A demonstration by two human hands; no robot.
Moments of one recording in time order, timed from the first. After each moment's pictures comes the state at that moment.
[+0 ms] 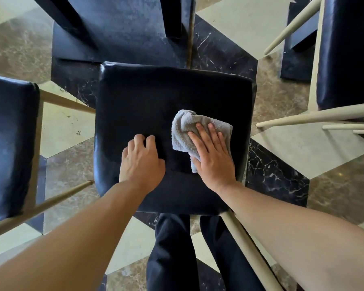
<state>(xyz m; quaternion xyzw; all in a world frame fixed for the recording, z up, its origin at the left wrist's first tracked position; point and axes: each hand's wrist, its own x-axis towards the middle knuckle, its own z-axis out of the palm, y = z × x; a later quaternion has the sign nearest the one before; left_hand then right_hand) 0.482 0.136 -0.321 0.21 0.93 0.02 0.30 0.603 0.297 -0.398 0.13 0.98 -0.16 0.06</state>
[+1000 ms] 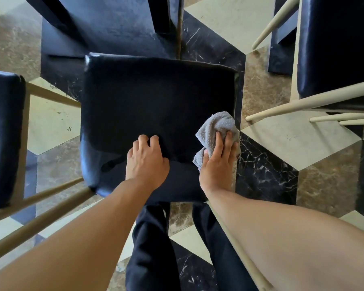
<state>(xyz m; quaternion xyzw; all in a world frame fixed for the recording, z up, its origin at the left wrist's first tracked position) 0.536 0.163 -0.323 0.21 0.93 0.03 0.30 0.656 0.288 -0.375 0.45 0.85 -0.26 0.08</state>
